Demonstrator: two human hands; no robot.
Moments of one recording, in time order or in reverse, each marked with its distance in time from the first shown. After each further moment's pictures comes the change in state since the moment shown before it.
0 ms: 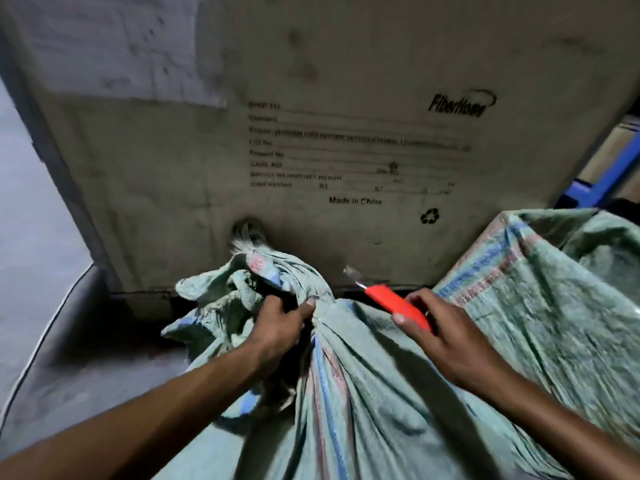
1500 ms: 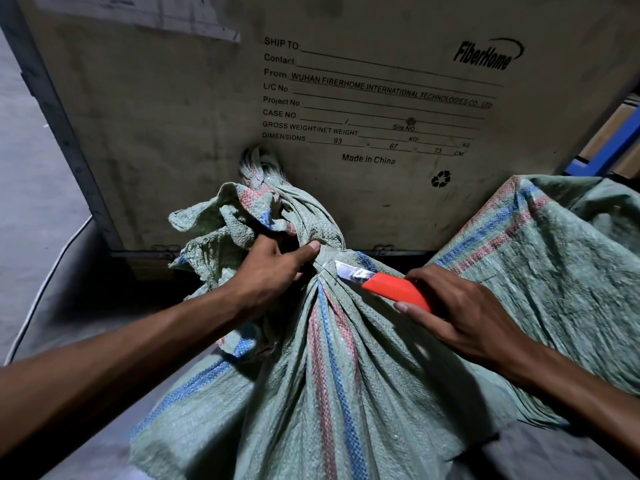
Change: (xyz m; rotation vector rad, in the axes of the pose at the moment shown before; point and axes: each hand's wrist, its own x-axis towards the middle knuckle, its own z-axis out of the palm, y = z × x) left_hand -0.018 0.024 -0.044 -0.013 -0.152 0.140; right_hand -0.025 -0.016 0.014 -0.367 0.032 -0.364
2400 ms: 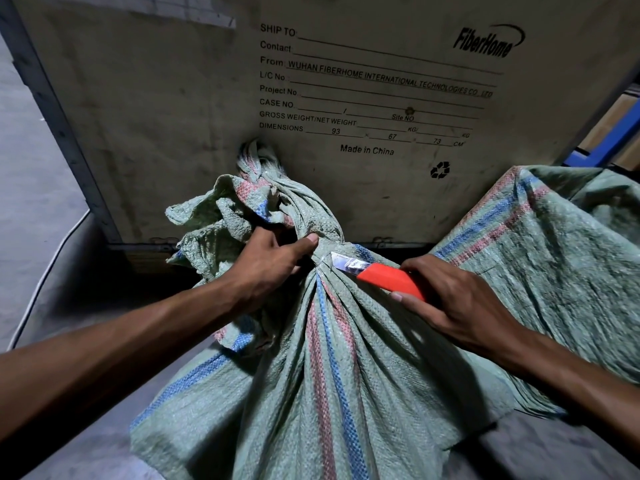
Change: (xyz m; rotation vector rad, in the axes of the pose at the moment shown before) left_hand -0.006 0.003 0.000 0.043 -0.017 -0.011; right_hand 0.002 0.001 0.005 -0.015 0.003 -0.016
